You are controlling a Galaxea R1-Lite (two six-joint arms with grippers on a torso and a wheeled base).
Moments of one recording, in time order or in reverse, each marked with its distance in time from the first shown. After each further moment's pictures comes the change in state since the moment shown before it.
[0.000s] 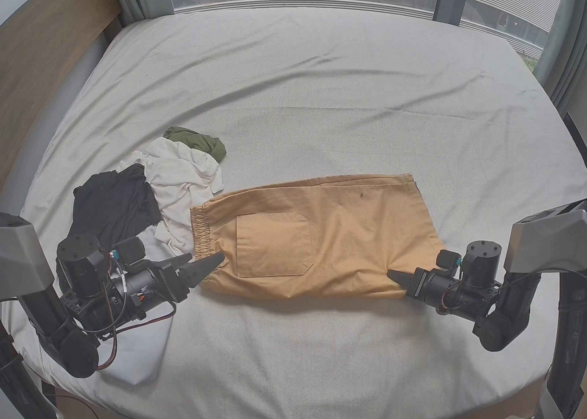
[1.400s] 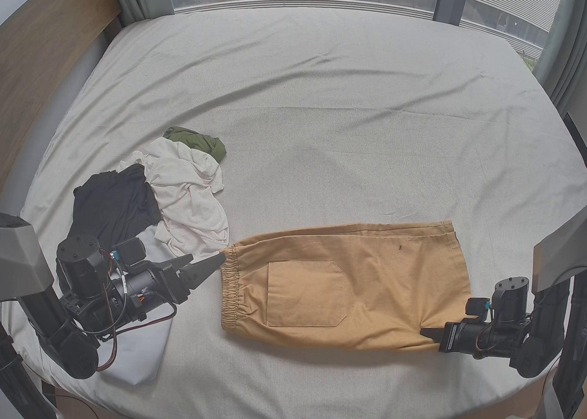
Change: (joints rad) left arm -0.006 -0.004 0.004 0.000 -0.002 -0.001; right arm -0.076 -0.053 0.400 -0.003 -0.001 -0.179
